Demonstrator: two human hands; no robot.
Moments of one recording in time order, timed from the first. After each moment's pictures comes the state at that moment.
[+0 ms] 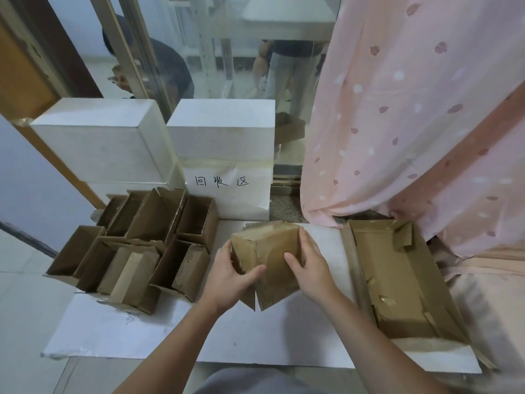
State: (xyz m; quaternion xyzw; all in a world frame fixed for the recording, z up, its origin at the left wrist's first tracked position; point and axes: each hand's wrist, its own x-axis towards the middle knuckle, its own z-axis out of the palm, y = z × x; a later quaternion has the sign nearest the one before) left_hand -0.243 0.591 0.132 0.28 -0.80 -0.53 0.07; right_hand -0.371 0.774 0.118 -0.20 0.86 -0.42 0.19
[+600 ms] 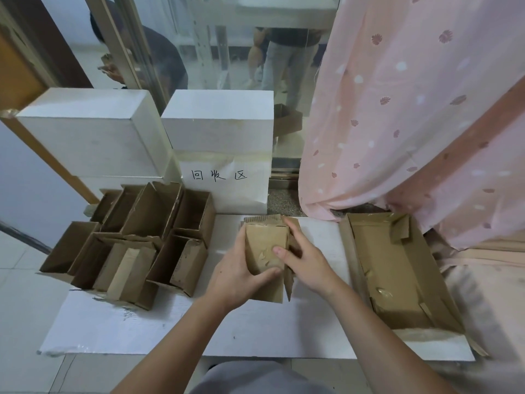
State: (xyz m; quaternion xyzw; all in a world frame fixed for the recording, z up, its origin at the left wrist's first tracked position) left_hand -0.245 0.606 0.161 0.20 -0.88 -0.43 0.03; right_hand -0.365 0.768 0.144 -0.22 0.77 -0.53 0.28
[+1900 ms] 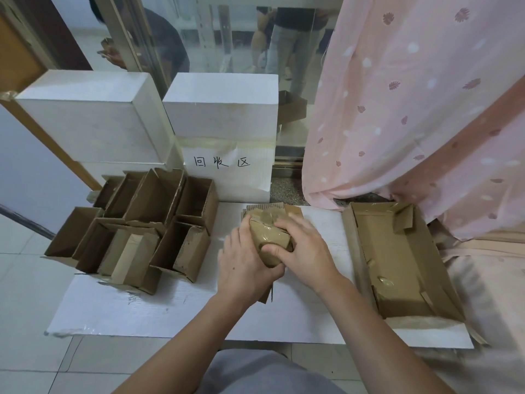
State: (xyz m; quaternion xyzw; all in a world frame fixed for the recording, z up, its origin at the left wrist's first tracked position) left_hand -0.243 0.640 0.157 0.29 -0.91 -0.27 0.11; right_hand -0.340 0.759 0.171 -0.31 0.86 -0.40 0.08
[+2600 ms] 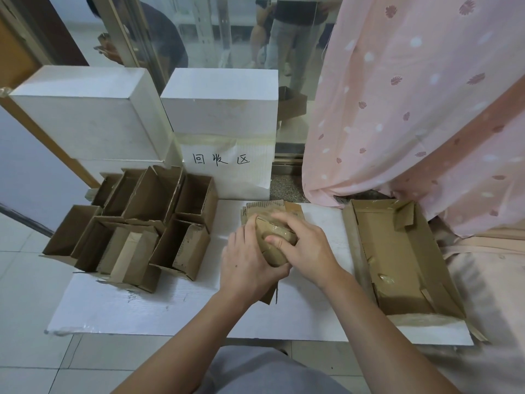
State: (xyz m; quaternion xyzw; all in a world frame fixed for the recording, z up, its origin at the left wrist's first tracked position) left_hand -0.247 0.642 0.157 0.27 -0.92 -0.27 0.10; right_hand -0.346 0.759 0.176 -0.35 0.82 -0.45 0.09
